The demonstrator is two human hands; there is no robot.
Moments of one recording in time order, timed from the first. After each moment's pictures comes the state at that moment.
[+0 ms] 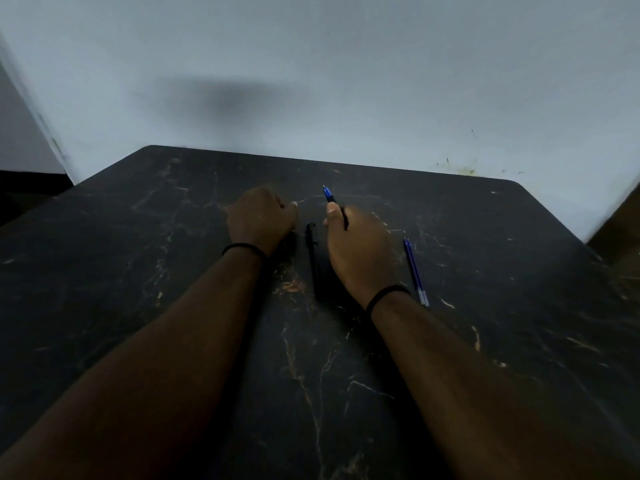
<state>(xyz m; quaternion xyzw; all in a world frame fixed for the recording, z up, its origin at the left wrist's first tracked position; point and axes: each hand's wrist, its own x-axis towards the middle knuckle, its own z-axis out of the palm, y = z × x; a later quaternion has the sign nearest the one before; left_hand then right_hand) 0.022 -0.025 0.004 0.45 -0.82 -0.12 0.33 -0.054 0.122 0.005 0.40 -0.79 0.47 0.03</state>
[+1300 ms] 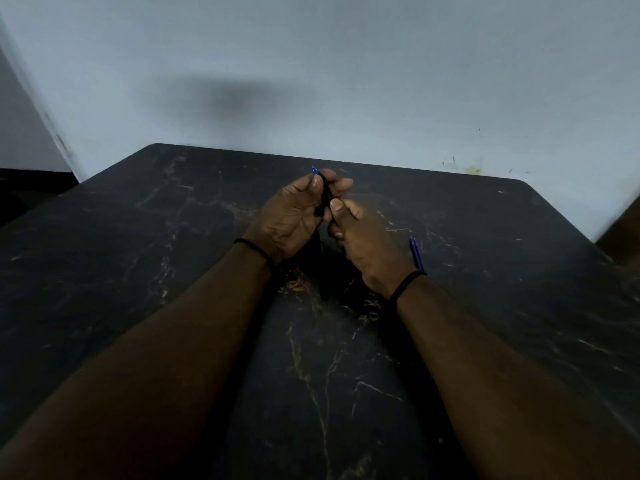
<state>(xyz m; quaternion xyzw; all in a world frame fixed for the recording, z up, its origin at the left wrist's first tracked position) 0.008 0.011 0.018 0.05 -0.51 -0.80 0.33 -0.063 0.114 0.013 0.42 -0.63 0.60 -0.24</state>
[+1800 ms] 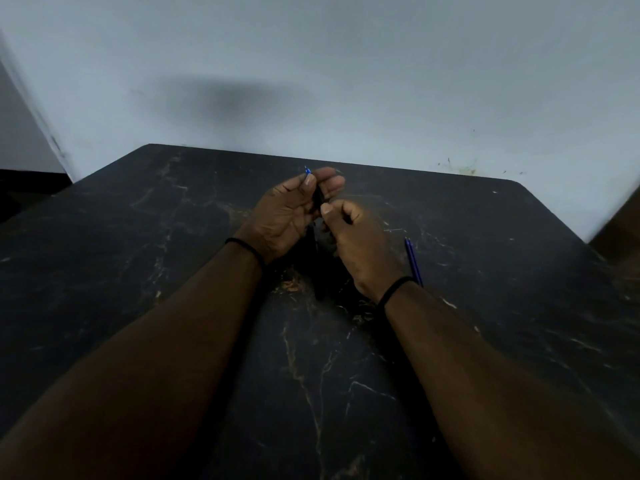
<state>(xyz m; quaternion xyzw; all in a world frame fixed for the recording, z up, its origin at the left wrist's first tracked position) 0.010 0.000 0.012 0.02 -0.49 -0.82 0.31 -0.055 0.118 0.011 0.38 -0.65 0.63 -0.19</state>
